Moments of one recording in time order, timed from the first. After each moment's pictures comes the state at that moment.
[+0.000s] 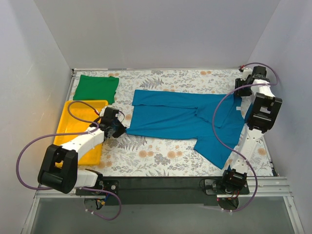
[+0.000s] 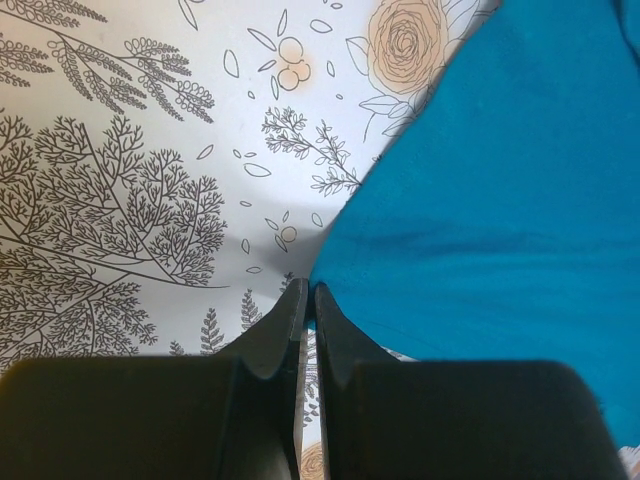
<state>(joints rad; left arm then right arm) -0.33 1.32 0.64 -0.27 -0.10 -0.95 -0.32 2.36 1.94 -0.56 -0.31 -0.30</state>
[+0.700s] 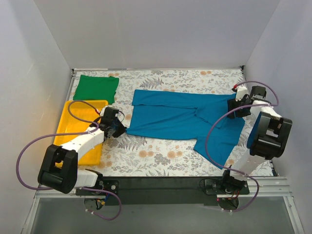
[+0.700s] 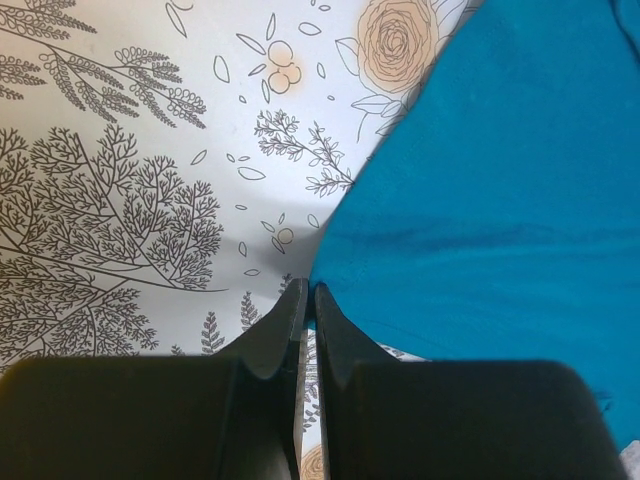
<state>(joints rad) -0.33 1.32 0.64 -0.26 -0.10 -0.92 -0.32 1.78 1.16 -0.42 -0.35 -0.48</state>
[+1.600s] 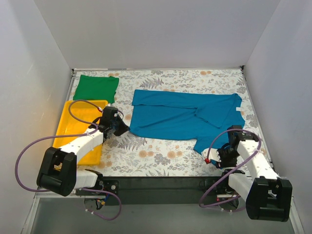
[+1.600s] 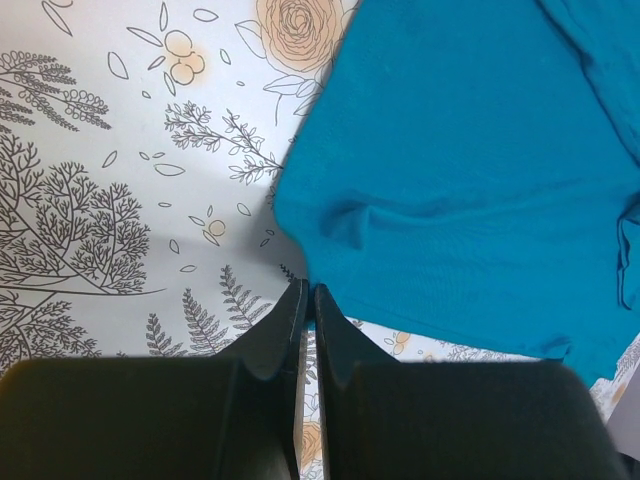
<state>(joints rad) -0.33 1.29 0.63 -0.18 0.02 -0.88 -0.02 1.01 0.54 -1.15 -0.27 -1.71</state>
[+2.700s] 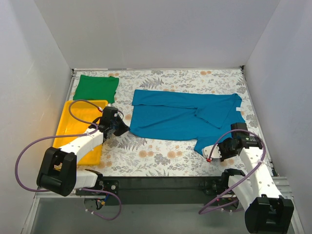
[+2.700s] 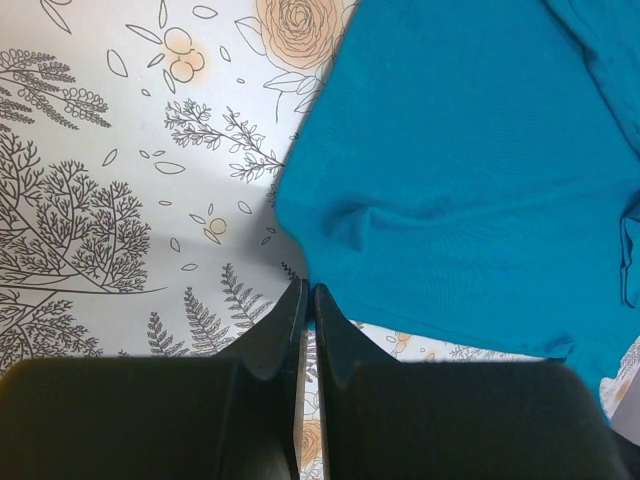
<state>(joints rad) -0.33 1.29 0.63 -0.18 0.02 -0.87 -0.02 0.83 0.53 -1.06 -0.31 -1.90</state>
